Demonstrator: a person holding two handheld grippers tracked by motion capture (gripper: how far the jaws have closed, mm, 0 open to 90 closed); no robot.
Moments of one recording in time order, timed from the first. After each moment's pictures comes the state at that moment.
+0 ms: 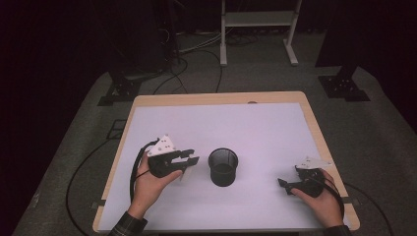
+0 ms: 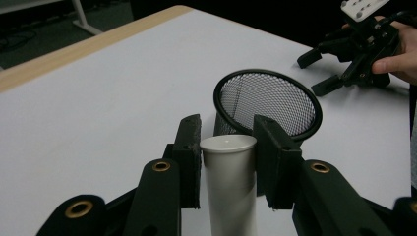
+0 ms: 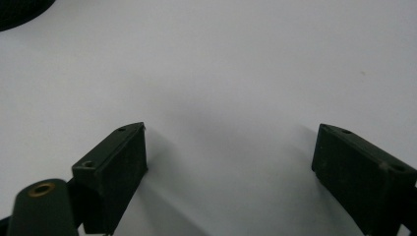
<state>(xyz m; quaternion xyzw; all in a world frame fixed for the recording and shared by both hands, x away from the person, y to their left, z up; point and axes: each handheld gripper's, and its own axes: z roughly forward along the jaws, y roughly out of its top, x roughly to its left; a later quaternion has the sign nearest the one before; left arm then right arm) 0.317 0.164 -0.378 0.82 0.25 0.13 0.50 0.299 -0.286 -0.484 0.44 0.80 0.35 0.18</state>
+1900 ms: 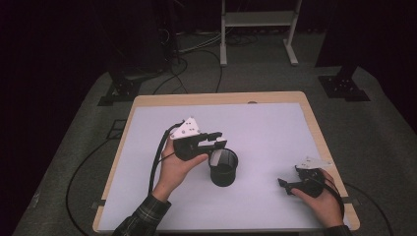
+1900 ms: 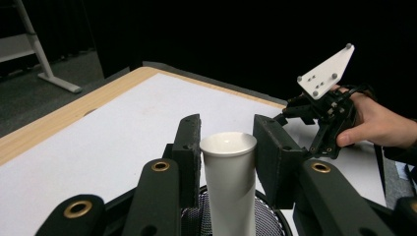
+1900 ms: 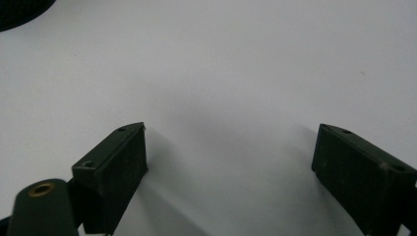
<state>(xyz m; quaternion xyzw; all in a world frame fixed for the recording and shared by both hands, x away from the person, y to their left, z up) 0.344 0.099 -0.349 0.79 0.19 0.11 0.57 0.299 -0.286 -0.485 0.44 0.80 0.36 0.18</state>
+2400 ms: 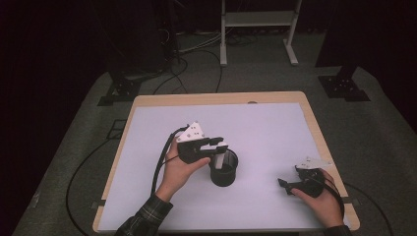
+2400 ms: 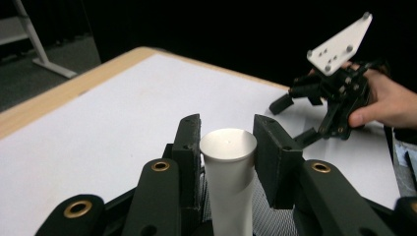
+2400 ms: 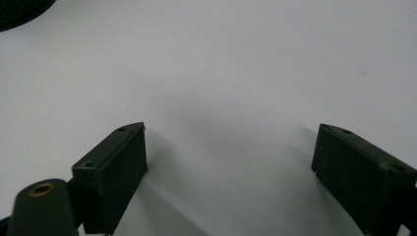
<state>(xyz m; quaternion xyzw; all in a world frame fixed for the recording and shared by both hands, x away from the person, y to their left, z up) 0.349 0.093 -0.373 0.81 0.19 0.10 0.54 0.299 -0.286 -0.485 0.44 0.80 0.36 0.18</state>
